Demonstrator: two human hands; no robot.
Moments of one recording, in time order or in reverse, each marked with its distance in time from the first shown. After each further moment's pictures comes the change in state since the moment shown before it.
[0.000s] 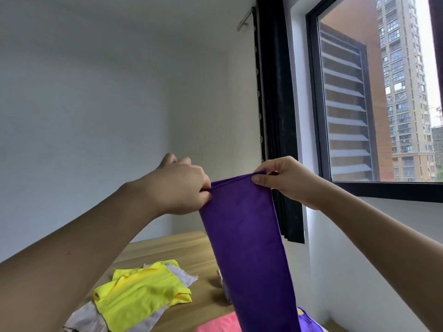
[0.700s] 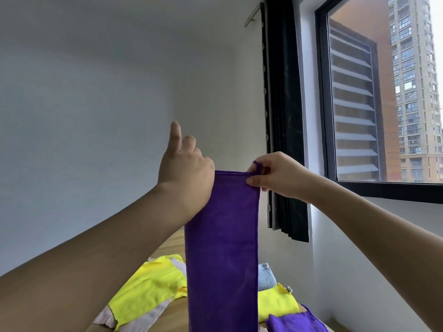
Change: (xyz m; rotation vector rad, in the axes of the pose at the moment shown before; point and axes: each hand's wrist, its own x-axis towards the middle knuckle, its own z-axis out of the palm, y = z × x) left_hand -0.005 0.022 -0.001 0.499 0.221 -0.285; right_hand 0.009 -0.018 0.019 -0.243 -0.035 -0.052
